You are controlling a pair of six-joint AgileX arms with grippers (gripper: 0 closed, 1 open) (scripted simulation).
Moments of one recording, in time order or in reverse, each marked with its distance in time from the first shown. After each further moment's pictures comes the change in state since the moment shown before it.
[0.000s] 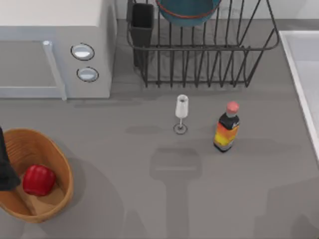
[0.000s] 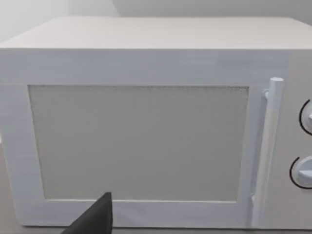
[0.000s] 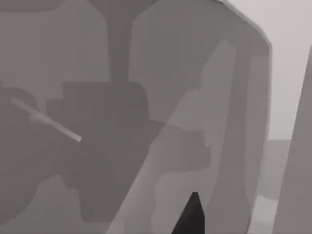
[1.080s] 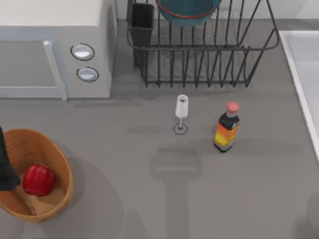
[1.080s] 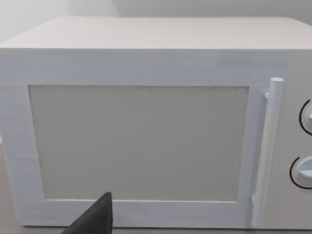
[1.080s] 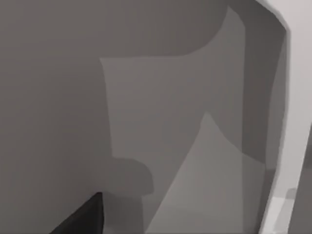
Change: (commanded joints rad) left arm 0.000 0.000 0.000 0.000 0.000 0.000; right arm -0.066 0.131 -0.250 0.314 0.005 0.049
